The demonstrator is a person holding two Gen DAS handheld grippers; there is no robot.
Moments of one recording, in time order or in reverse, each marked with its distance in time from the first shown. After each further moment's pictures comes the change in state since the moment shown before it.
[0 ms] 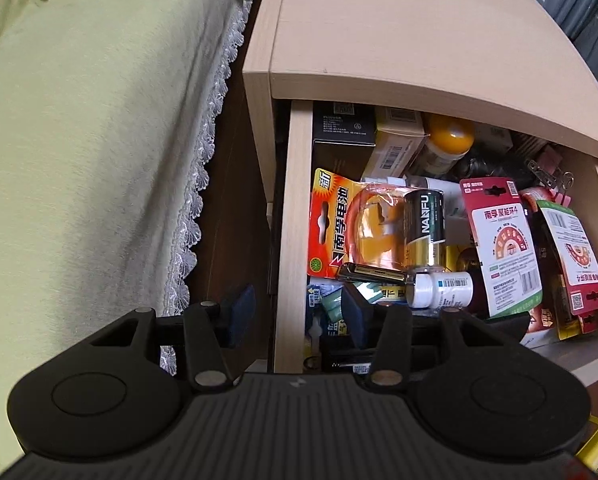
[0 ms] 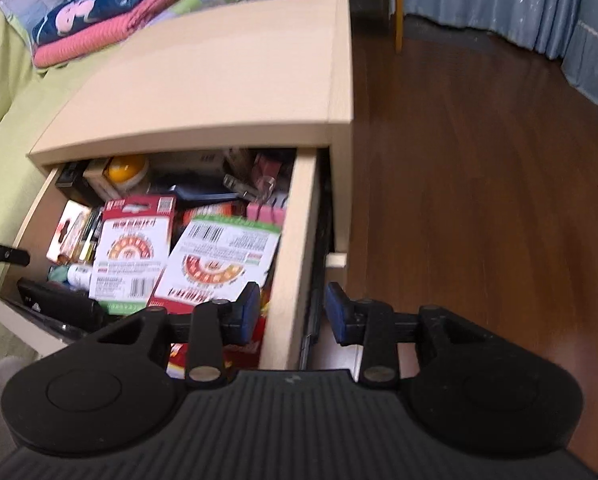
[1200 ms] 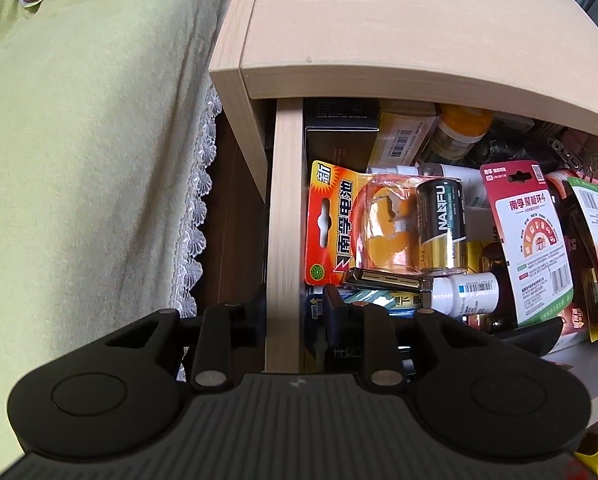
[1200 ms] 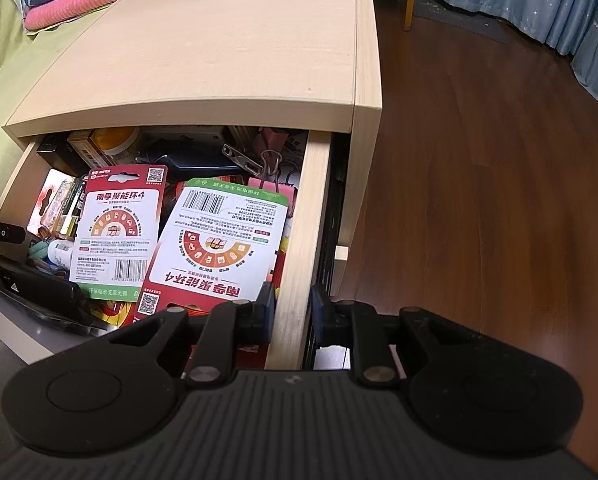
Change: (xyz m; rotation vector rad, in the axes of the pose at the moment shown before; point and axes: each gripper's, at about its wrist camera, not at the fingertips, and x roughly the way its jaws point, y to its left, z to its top) left arm 0.027 -0.017 0.009 0.039 0.022 0.061; right arm 0.027 0.015 0.010 -0.050 0.089 -0.050
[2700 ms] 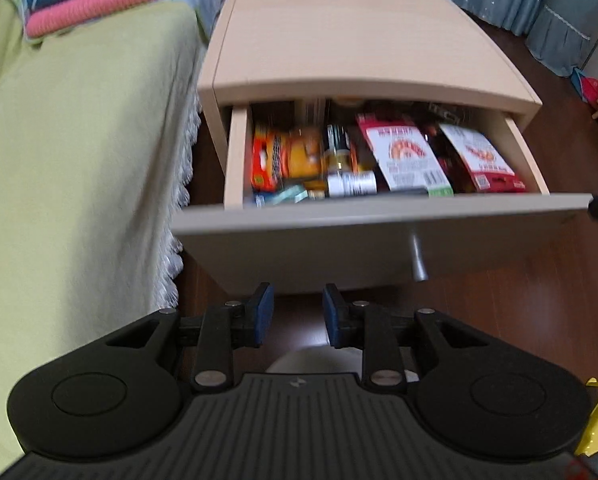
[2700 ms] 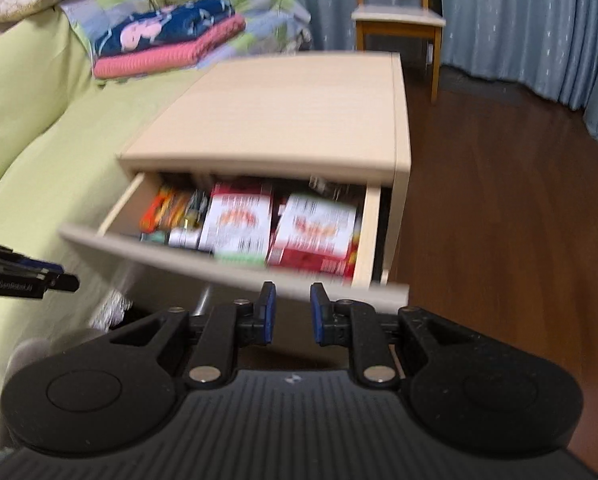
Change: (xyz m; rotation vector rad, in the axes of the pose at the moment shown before) left arm -0.110 -0.022 -0.108 0.052 -0.150 -0.089; right arm -0.140 0.031 -0.133 -0.044 -0.218 0.111
